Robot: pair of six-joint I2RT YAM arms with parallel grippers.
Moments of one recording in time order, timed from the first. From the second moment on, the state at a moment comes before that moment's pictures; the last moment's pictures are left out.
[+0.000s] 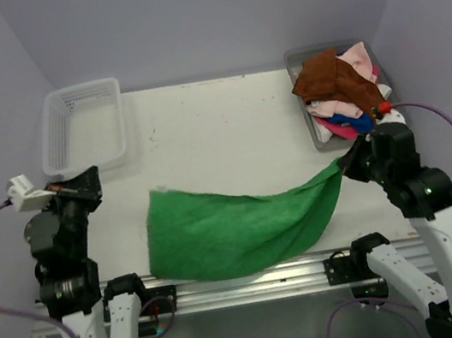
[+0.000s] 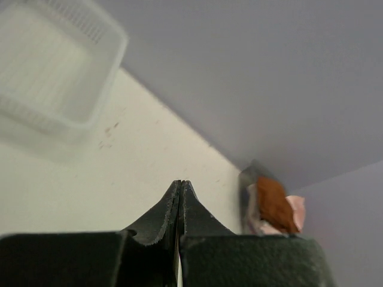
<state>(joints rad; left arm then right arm) 0.15 0.41 0.98 -0.52 0.06 -0.83 0.21 0.70 1.12 -1.06 0.12 0.60</state>
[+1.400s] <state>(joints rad) -0.71 1.12 0.54 -0.59 -0.03 -0.90 0.23 1.33 1.11 -0.61 0.11 0.58</state>
